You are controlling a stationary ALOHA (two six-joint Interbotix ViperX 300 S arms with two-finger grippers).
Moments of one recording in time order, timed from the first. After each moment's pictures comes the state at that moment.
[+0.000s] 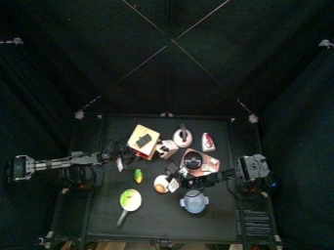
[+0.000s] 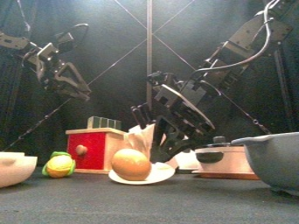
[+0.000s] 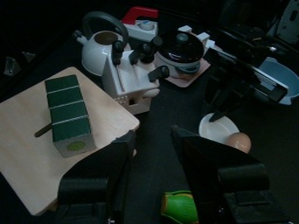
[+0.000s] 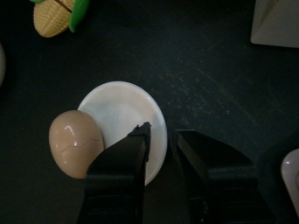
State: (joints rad) left arm 0.30 -0.66 1.12 0.00 -0.06 -0.08; right arm 0.11 0.22 0.57 -1.33 0.36 2.02
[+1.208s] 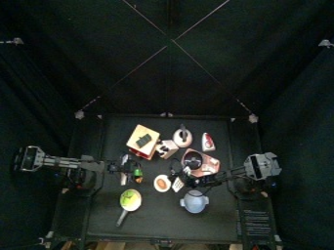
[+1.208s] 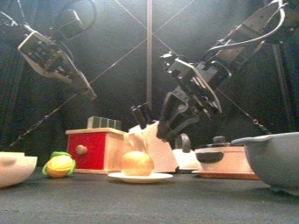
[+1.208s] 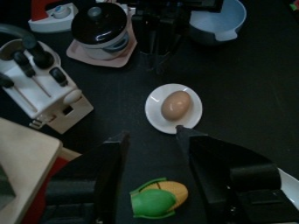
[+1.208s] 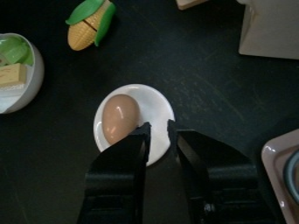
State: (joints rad) left arm 0.02 -0.37 0.96 0.29 0.00 -0.07; right arm 0.13 0.03 0.67 -1.32 0.36 2.02
